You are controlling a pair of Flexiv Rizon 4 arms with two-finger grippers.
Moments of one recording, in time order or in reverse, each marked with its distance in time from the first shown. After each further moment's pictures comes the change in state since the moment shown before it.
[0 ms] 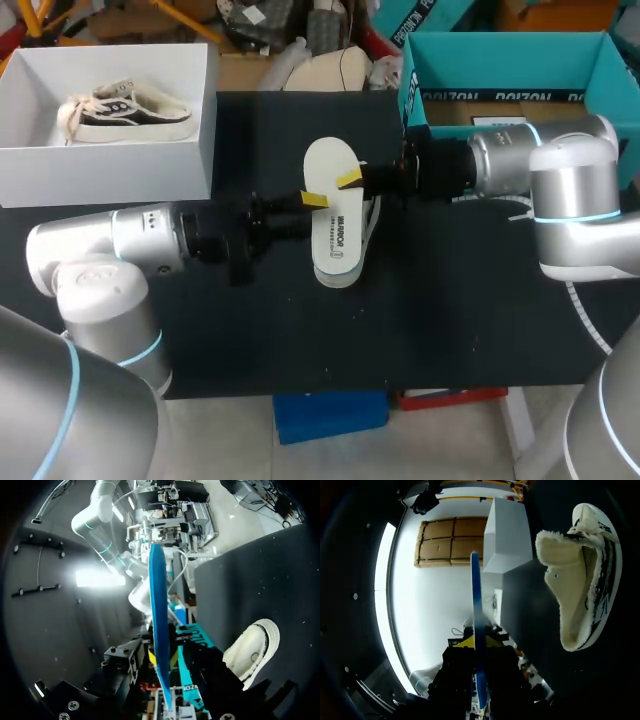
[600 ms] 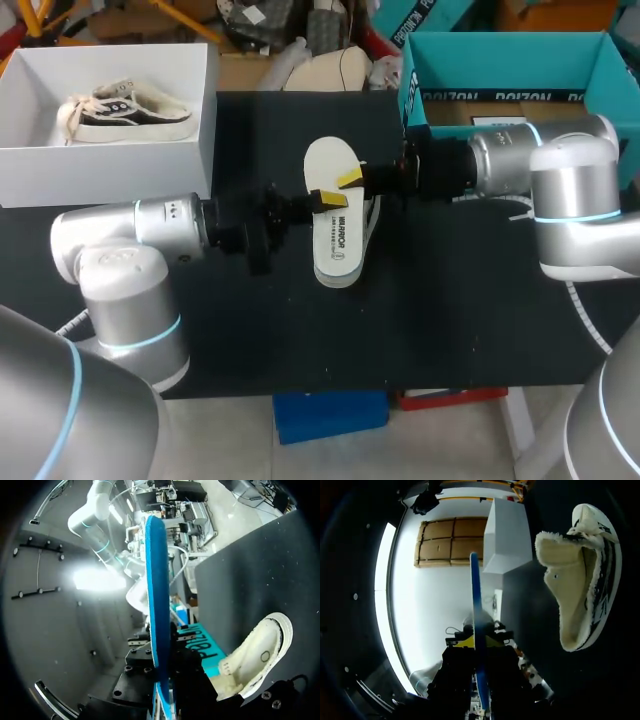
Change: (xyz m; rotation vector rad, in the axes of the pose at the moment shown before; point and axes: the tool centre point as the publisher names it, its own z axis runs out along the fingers) left arm 0.003 0.010 0.023 0.013 -0.008 0.016; right arm -0.001 0.001 -0.001 -0.003 -0.001 0.003
